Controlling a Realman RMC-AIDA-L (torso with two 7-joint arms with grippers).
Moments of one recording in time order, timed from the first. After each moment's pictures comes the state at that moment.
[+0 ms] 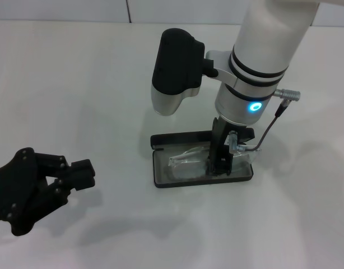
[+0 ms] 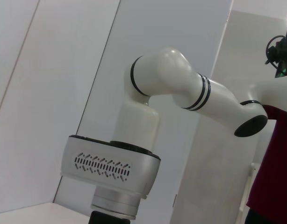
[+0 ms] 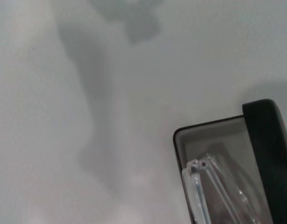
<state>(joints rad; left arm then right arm) -0.21 -1.97 0.96 0.67 1.49 2.03 -1.31 1.20 2.03 -1.95 -0.88 -2.20 -1.43 2.48</state>
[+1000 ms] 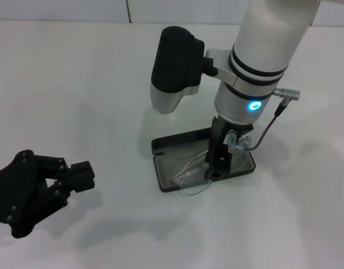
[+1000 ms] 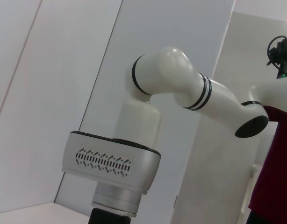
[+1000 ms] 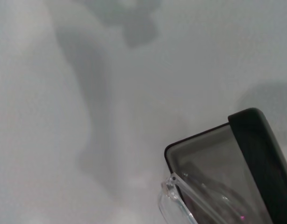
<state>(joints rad) -0.20 -1.97 0.96 0.66 1.49 2.03 -1.31 1.19 2.03 -1.94 -0.89 -2.20 -1.44 2.48</state>
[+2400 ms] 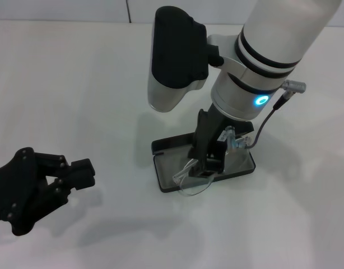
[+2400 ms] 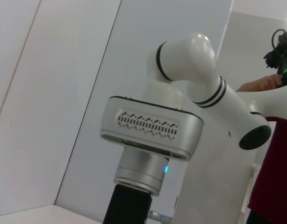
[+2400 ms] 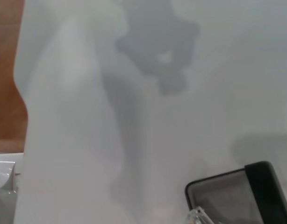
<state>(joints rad) -0.21 -1.97 0.95 0.66 1.49 2.03 -1.30 1.07 2.03 -1.84 -1.22 -2.26 -1.56 2.47</state>
